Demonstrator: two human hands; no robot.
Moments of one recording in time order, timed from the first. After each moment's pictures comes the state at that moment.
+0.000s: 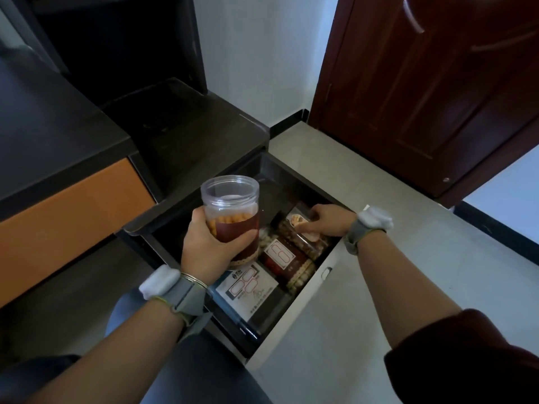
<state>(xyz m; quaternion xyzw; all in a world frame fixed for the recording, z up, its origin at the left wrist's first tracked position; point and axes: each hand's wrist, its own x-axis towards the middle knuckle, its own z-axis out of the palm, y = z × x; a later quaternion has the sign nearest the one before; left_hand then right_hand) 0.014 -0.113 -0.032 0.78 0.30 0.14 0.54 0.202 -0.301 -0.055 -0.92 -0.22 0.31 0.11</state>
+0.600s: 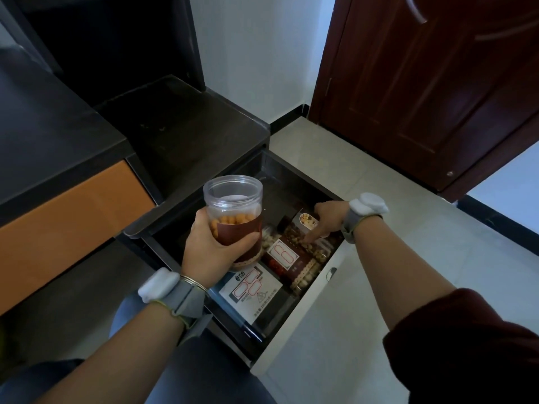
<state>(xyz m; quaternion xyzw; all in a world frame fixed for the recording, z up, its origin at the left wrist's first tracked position) 0.015 -0.107 -0.034 0.78 0.27 0.10 0.56 0.210 -0.290 -0.056 -0.91 -0.19 0.36 0.03</state>
